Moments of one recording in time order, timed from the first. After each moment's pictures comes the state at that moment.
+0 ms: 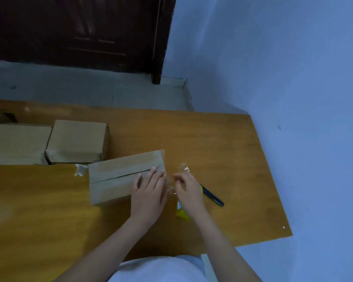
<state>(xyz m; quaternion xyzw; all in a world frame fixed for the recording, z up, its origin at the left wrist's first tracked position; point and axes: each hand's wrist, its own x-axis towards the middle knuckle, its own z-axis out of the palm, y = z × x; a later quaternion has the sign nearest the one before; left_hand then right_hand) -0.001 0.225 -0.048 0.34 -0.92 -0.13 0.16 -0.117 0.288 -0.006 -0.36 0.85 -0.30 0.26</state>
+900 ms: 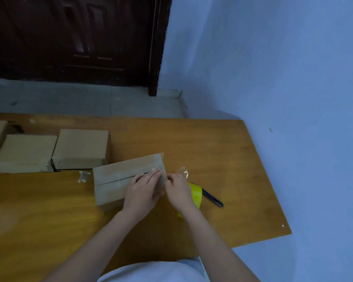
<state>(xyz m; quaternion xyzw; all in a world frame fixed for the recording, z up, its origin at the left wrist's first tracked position) 0.017 0.196 -0.047 0.28 -0.93 -0.16 0.17 -0.098 0.263 -0.009 -0.34 0.88 -0.19 0.28</state>
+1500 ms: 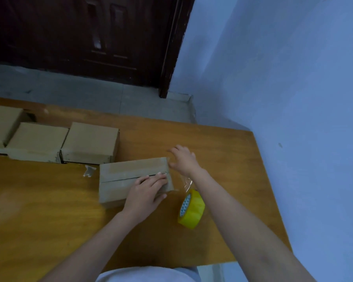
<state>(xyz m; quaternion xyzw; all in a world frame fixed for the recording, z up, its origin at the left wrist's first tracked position) 0.022 0.193 -0.051 0.27 -0.93 -0.18 0.18 -0.170 0.184 0.001 -0.55 0.80 0.01 0.22</state>
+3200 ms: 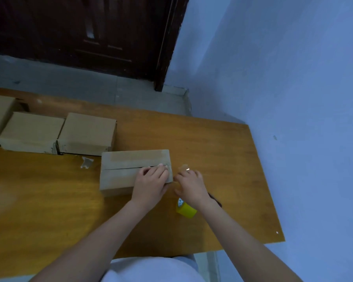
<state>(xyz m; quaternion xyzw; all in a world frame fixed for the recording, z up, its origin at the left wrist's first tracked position) 0.005 0.205 -0.051 0.28 -0.93 -0.09 0.21 -0.131 0.282 -0.009 -0.59 0.79 0.10 0.14</state>
